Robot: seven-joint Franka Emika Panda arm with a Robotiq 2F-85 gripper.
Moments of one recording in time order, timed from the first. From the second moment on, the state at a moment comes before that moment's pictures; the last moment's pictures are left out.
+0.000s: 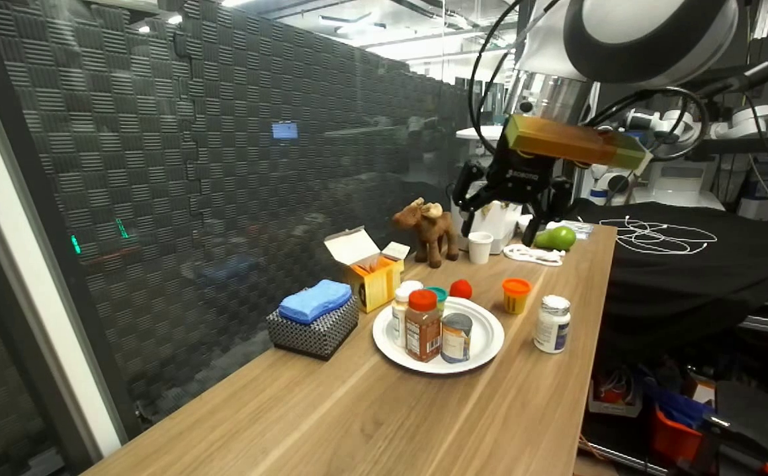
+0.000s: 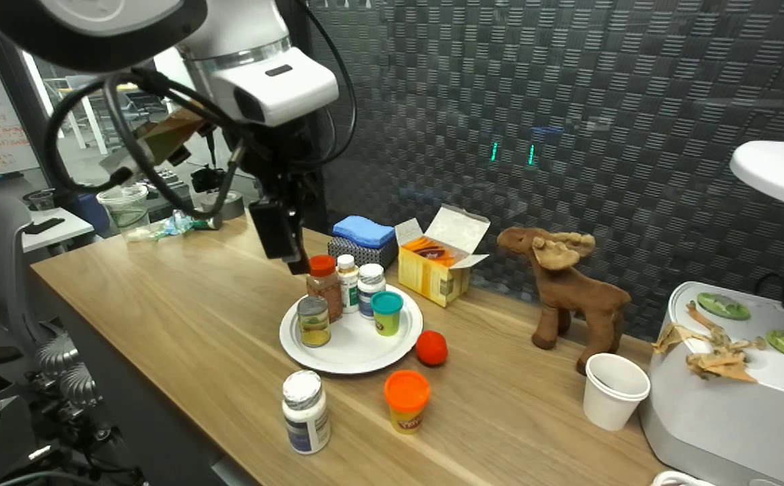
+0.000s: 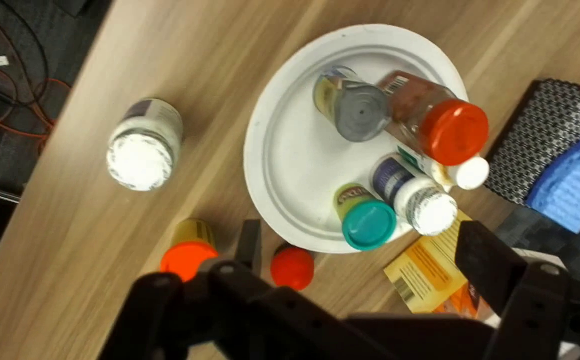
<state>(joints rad) 0.03 -0.19 -0.08 -2.52 0.02 2.57 0.74</state>
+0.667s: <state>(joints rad) -0.10 -0.25 -0.06 -2.60 -0.07 2.40 0.59</state>
